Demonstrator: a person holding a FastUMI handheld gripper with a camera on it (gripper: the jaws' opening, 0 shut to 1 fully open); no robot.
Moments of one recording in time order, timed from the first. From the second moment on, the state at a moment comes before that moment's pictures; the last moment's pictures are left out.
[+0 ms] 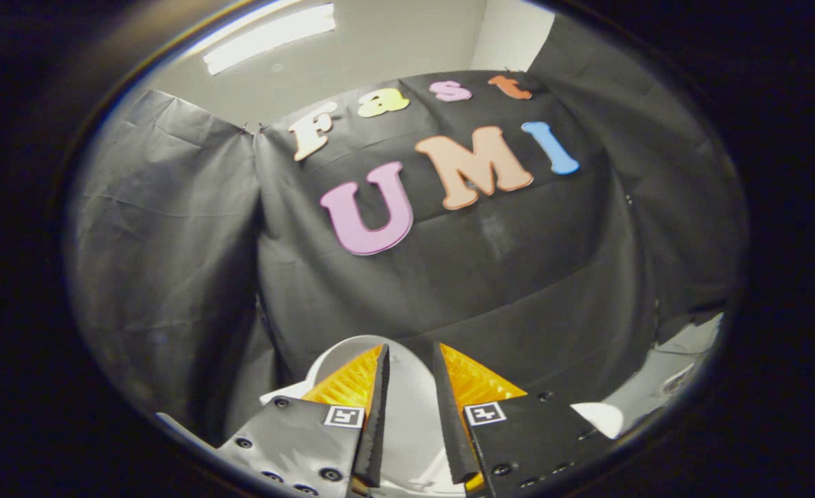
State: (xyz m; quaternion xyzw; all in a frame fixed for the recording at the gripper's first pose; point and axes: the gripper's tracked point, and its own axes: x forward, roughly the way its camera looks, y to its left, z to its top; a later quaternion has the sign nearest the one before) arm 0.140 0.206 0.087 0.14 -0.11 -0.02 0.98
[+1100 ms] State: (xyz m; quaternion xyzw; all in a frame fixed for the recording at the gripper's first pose) arm 0.018 0.039 0.126 0.03 -0.11 -0.20 0.97
